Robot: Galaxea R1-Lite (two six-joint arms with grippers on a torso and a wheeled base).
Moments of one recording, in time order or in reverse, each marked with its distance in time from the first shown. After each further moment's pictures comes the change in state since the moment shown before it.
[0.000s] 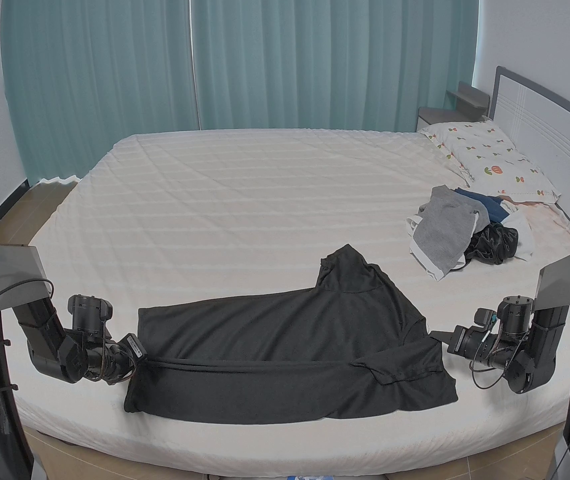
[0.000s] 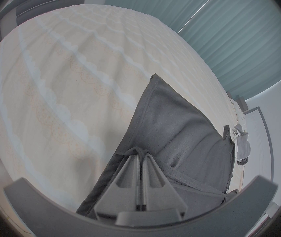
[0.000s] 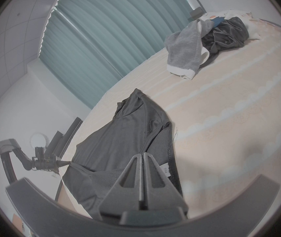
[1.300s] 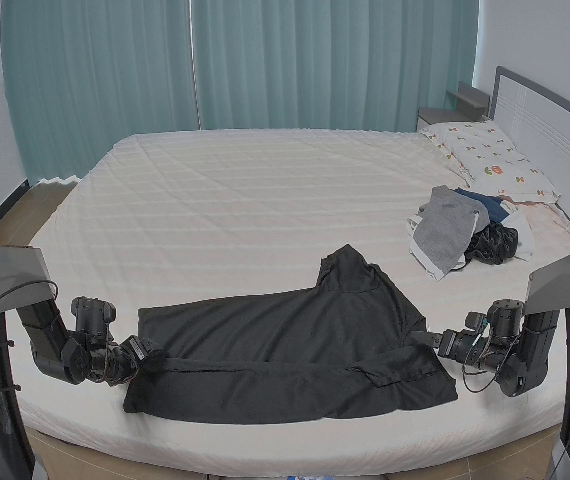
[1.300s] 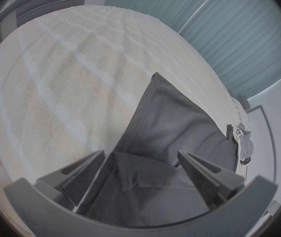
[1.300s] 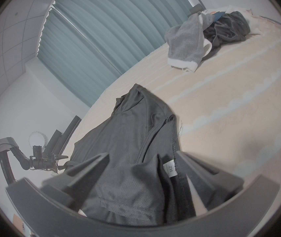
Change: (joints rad) left arm -0.010 0.020 -0.007 -0.002 0.024 0.011; right arm 0.047 0.034 -0.025 0.001 -0.046 0.010
